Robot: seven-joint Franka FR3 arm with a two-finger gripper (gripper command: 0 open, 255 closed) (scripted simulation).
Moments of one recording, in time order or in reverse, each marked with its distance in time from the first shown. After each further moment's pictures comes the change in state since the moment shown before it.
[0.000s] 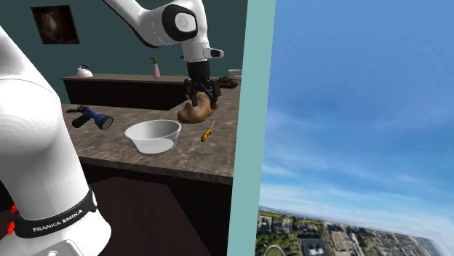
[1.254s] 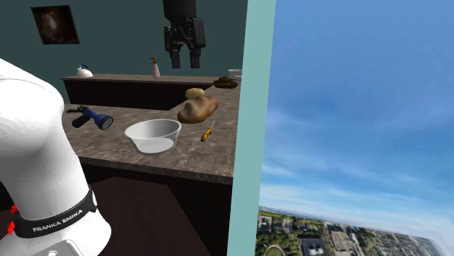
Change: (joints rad) arm -0.090 -0.460 -0.172 0.049 -0.020 -0.593 -0.079
